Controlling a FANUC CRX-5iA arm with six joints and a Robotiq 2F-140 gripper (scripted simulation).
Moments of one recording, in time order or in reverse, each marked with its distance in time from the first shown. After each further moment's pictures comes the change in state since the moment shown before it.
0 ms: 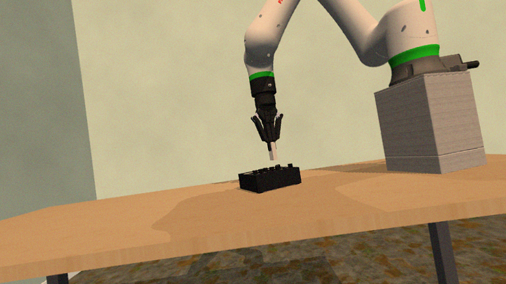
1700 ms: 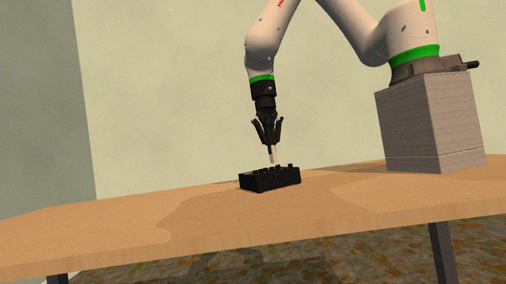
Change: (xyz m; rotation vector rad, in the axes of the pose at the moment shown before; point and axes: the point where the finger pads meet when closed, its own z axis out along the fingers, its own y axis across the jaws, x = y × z) arm -0.001 0.000 0.011 0.000 0.000 0.000
